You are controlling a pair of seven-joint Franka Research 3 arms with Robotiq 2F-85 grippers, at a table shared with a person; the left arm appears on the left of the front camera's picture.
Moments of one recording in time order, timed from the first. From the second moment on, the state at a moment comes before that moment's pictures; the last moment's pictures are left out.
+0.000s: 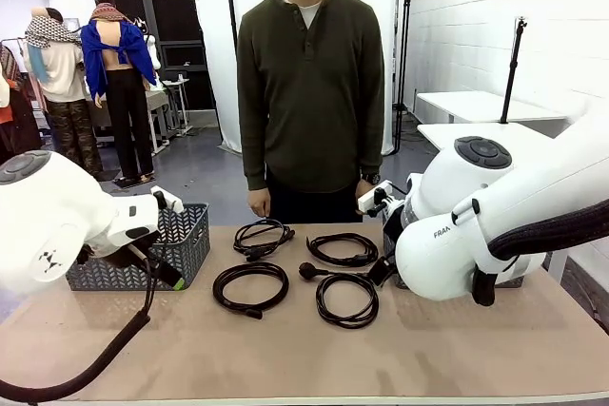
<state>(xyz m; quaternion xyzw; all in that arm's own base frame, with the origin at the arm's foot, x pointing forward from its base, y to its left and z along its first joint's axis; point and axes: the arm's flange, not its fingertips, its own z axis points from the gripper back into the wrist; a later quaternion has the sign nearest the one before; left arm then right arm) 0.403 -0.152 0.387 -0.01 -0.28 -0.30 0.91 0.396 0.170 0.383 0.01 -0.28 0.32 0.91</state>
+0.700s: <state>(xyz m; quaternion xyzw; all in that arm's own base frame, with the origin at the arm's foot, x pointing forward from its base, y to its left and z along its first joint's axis) 0.370 -0.130 0.467 -0.09 -0.28 -0.42 0.86 0.373 0.131 0.482 0.11 -0.29 0.41 0.86</state>
